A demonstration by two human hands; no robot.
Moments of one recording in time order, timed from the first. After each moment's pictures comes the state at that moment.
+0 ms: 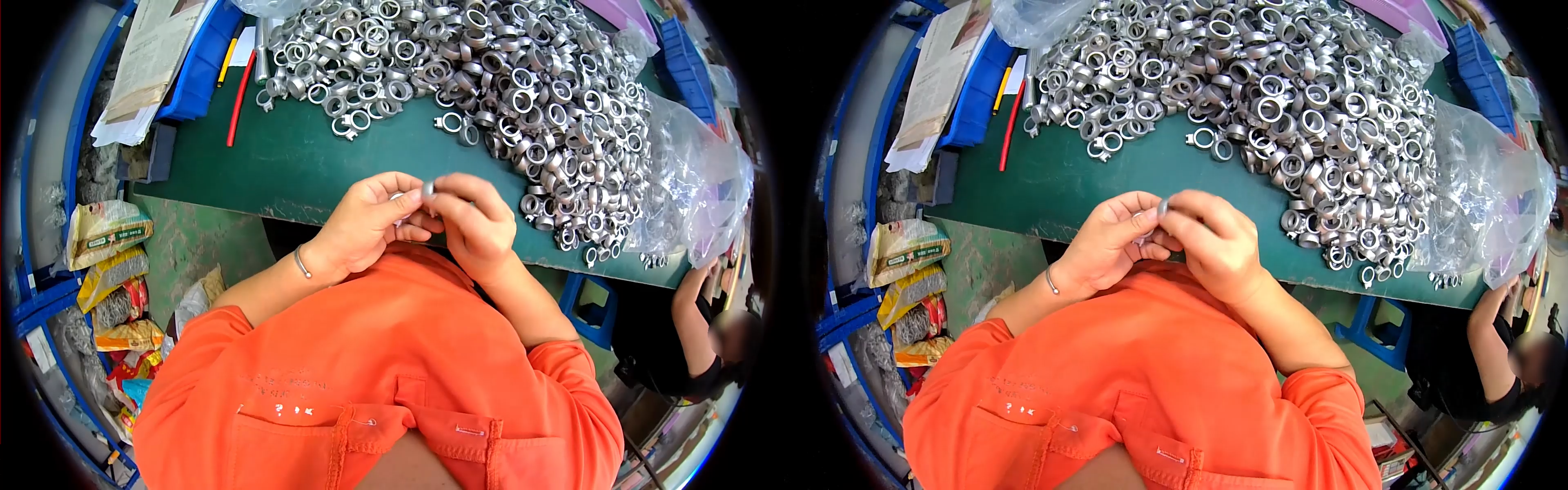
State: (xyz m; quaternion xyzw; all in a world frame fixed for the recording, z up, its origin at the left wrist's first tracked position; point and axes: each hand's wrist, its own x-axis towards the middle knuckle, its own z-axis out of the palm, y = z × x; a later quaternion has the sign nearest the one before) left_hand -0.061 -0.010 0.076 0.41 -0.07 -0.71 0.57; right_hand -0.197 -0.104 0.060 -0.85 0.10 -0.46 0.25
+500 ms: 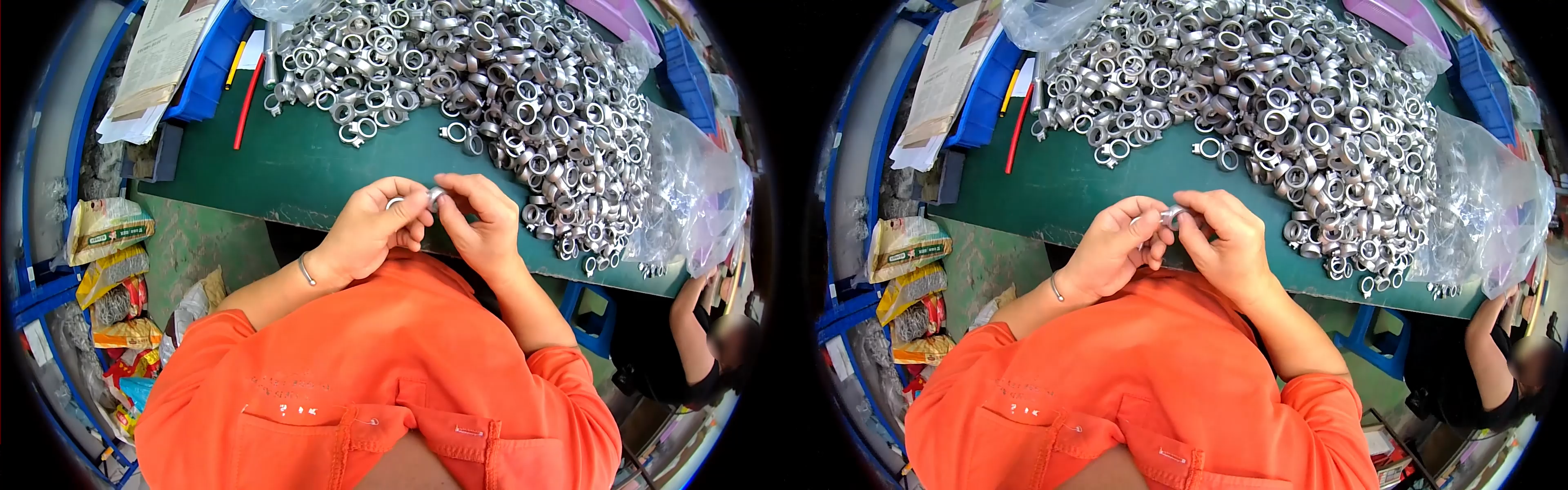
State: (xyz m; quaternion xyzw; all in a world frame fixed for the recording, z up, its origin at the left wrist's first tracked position) left_hand -0.061 -0.008 0.077 0.41 -0.09 -0.69 0.59; right_hand -0.197 -0.102 0.068 -0.77 0.25 -0.34 0.47
